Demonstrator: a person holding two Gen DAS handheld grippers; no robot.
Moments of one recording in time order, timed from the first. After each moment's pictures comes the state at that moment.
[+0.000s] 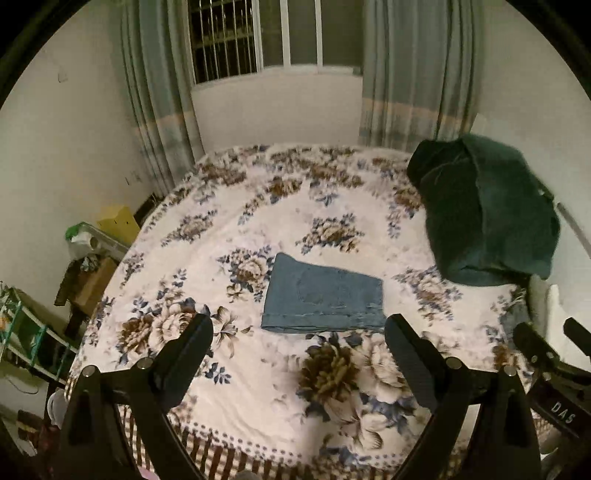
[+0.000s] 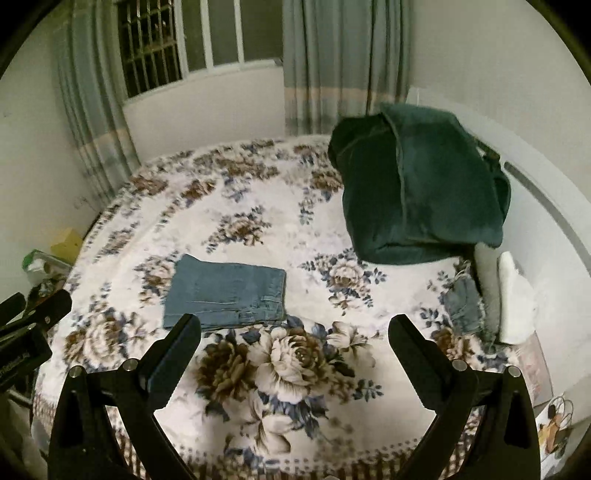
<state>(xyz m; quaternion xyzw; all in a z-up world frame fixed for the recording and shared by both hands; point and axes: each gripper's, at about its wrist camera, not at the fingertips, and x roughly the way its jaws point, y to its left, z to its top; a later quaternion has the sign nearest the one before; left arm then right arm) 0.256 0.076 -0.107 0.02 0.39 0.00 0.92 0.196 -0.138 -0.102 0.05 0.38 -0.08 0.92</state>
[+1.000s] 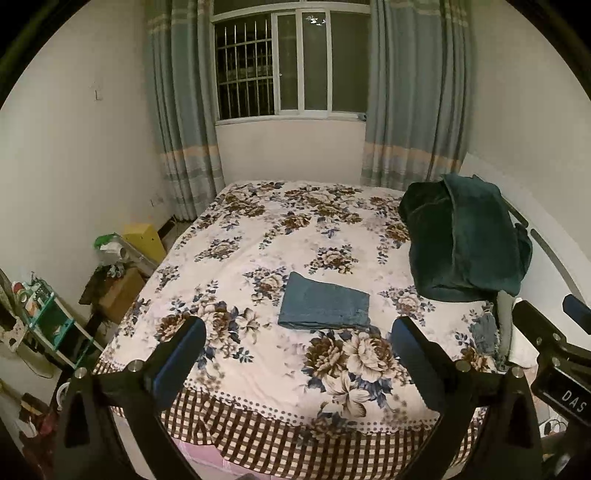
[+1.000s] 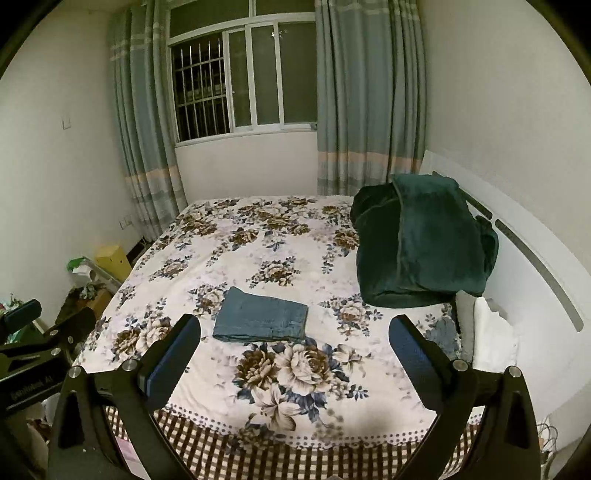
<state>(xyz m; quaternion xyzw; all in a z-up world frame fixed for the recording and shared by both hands) 0.095 0.093 0.001 0.01 0.33 0.01 0.95 -0.003 -0.110 0.070 0.02 0.30 -0.02 0.95</state>
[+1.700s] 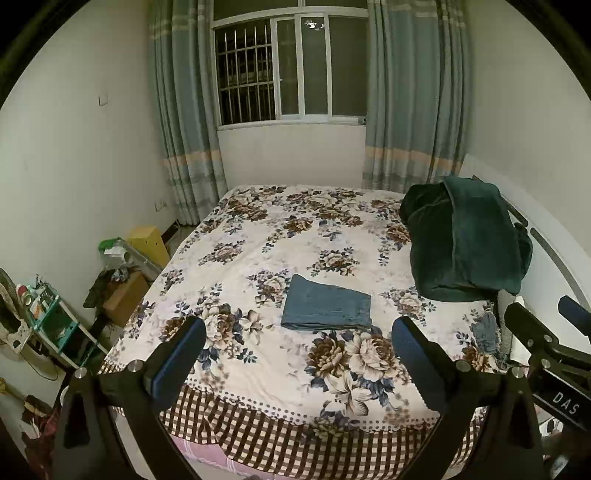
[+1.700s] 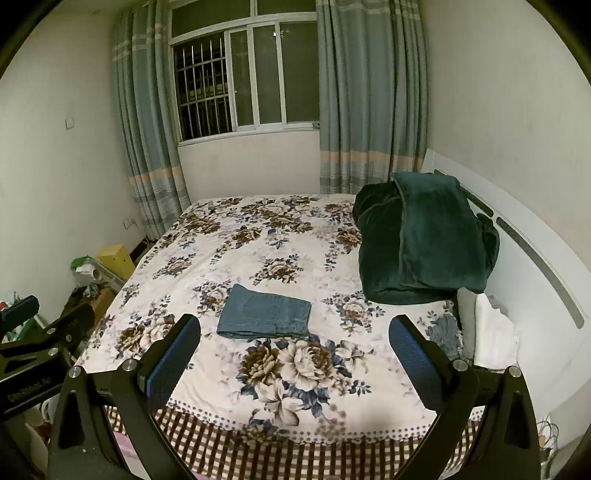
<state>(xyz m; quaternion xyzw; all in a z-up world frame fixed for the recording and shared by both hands) 0.082 0.098 0.014 0.01 0.32 0.01 0.95 -0.005 -0.107 0.073 0.02 0.30 -0.02 0.95</state>
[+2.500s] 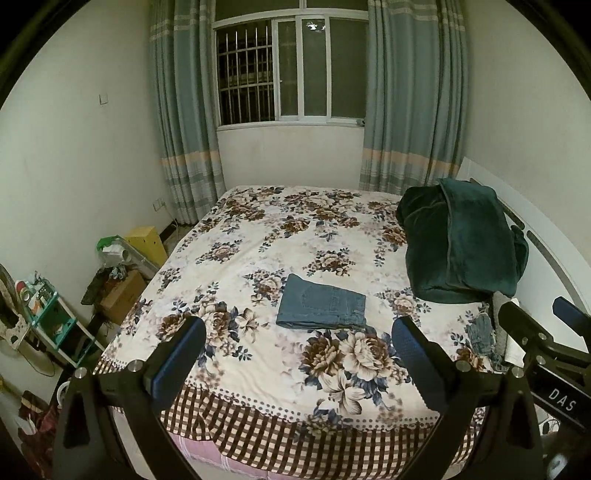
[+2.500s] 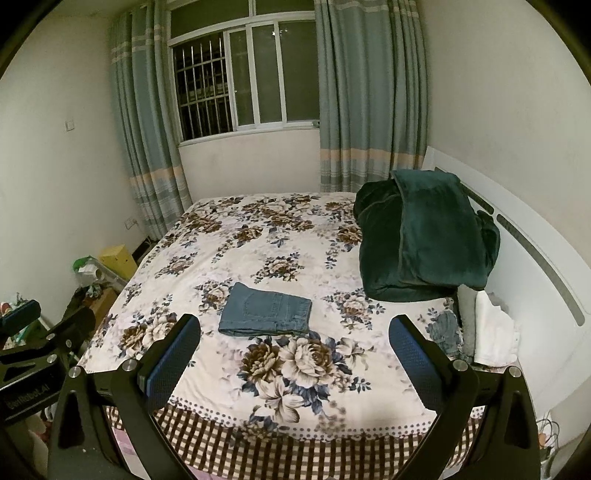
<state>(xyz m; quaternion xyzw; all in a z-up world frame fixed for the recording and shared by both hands) 0.078 0.094 0.017 0.00 0.32 0.00 0.95 -0.021 -0.107 0.069 0.03 0.30 -0.02 0.95</state>
